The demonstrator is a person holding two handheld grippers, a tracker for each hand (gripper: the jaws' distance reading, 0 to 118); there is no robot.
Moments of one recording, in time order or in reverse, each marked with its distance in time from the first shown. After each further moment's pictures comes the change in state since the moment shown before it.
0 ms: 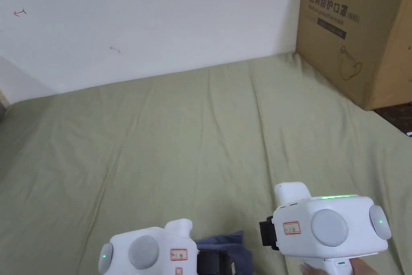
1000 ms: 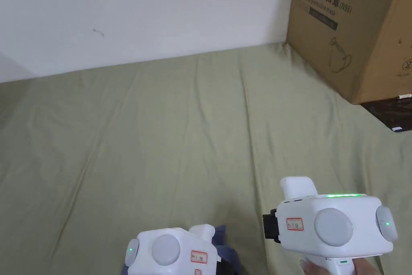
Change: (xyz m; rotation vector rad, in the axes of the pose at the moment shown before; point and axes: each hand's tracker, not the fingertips) left arm 0.037 0.003 -0.087 -0.150 -0.141 -0.054; right arm 0.036 0.000 0.000 0.017 -0.071 -0.034
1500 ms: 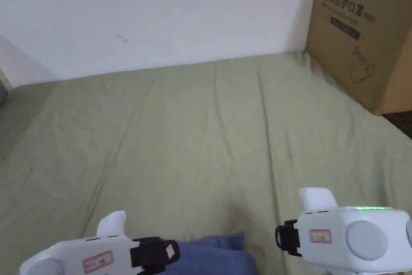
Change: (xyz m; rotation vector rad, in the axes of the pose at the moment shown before) left arm -0.083 -0.063 0.175 0.491 -0.032 0.218; right arm -0.012 -0.003 -0.001 -0.032 0.133 0.017
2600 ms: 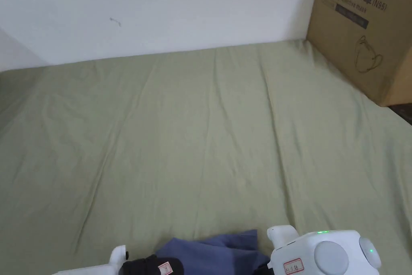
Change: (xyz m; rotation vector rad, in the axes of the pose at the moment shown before) left arm -0.145 -0.019 -0.105 -0.300 -0.585 0.332; right arm -0.019 -0.029 -0.096 -0.303 0.070 0.017
